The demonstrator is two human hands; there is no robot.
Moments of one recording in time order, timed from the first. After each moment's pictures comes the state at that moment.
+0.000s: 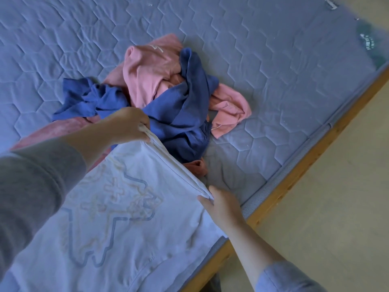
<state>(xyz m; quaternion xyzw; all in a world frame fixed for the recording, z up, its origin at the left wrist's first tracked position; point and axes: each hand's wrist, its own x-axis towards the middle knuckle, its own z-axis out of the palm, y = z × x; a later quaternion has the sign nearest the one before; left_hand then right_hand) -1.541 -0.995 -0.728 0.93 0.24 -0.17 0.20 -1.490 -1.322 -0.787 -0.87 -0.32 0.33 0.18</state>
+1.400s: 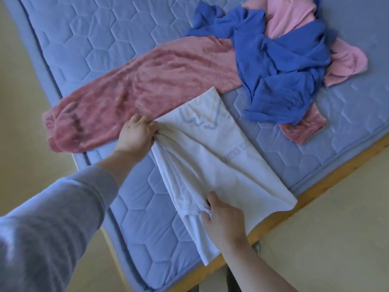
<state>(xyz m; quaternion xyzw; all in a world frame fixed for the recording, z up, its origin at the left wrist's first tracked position) -1.987 -1.021 -0.808 0.93 0.36 -0.01 0.13 -1.896 -1.294 -0.784 -0.85 -0.48 0.20 0.02</state>
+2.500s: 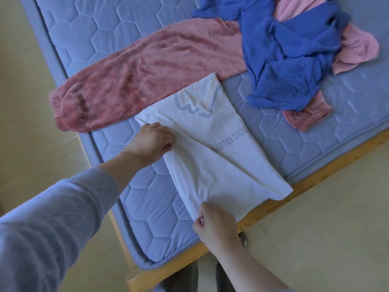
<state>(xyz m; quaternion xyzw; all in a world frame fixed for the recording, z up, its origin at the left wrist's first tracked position) -2.005 -1.072 -0.809 0.95 0.23 -0.04 0.19 -1.929 -1.335 -0.800 -0.81 -0.47 0.35 -0.02</state>
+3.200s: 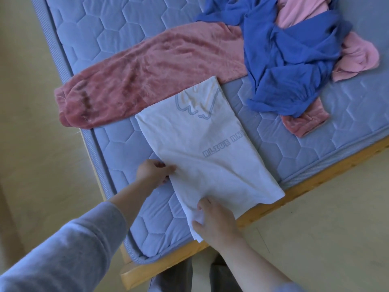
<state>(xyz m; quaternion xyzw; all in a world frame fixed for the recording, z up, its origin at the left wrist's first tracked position) -2.016 -1.149 -0.823 0.43 0.67 -0.04 0.60 -1.904 -1.337 -0.789 -0.76 -0.51 0.39 0.00</state>
